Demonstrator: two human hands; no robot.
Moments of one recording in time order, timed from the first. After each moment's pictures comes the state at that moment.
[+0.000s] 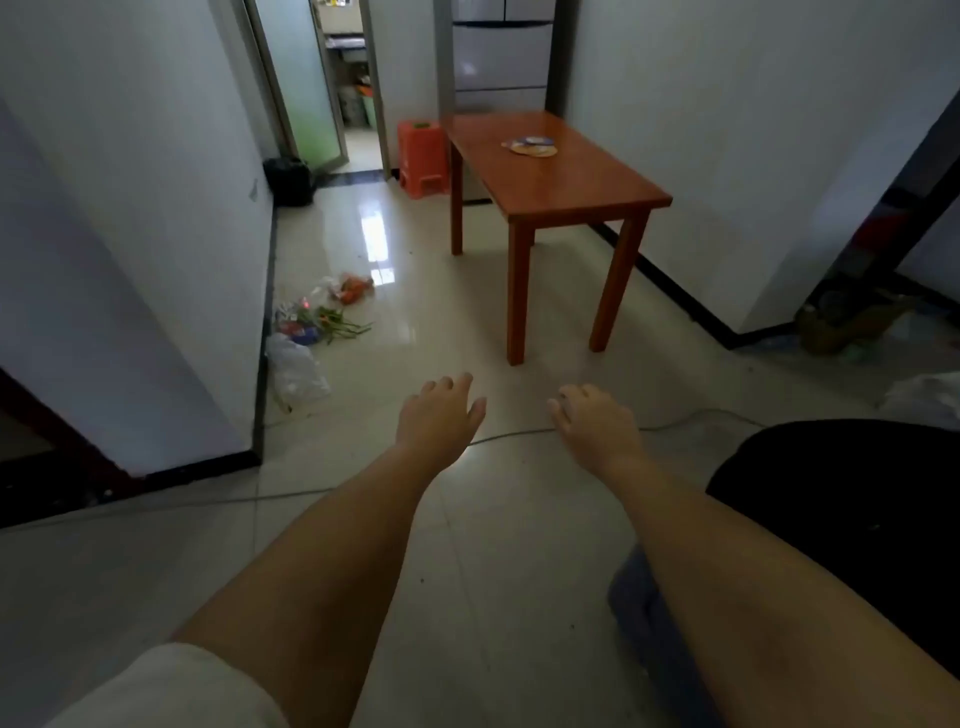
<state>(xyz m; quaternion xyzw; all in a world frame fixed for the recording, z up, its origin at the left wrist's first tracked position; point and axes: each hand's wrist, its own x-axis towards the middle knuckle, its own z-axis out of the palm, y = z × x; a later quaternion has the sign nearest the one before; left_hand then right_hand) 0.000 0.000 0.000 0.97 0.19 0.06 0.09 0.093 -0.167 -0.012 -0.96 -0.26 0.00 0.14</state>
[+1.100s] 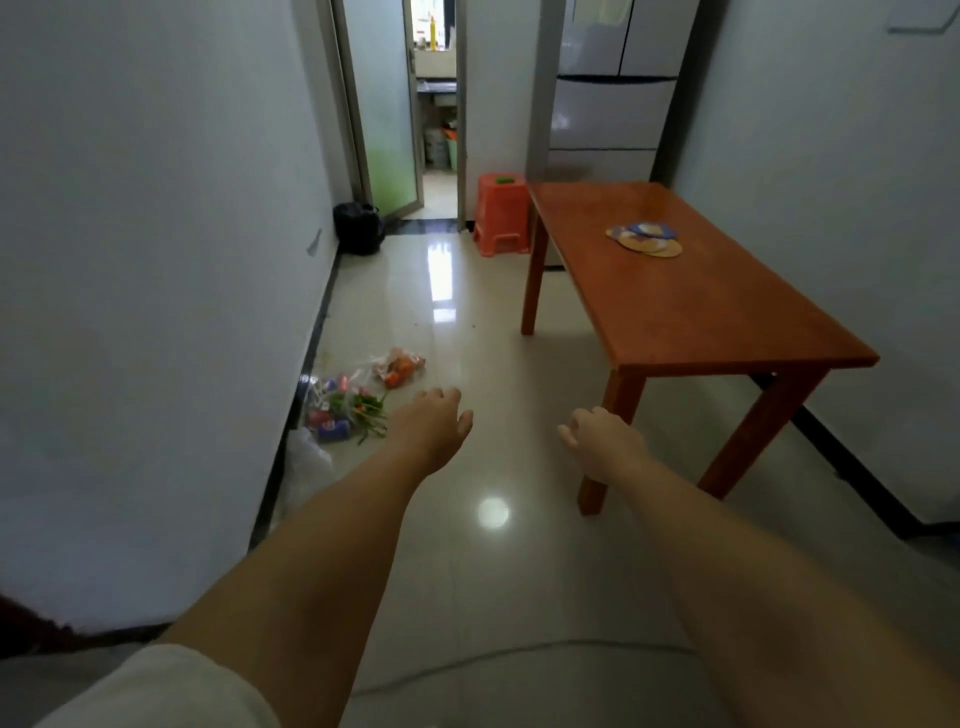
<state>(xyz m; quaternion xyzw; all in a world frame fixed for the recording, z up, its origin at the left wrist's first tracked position) 0.407 0.396 0.008 0.96 0.28 0.04 0.09 0.549 0.226 -0.008 -0.94 -0.32 0.10 0.09</state>
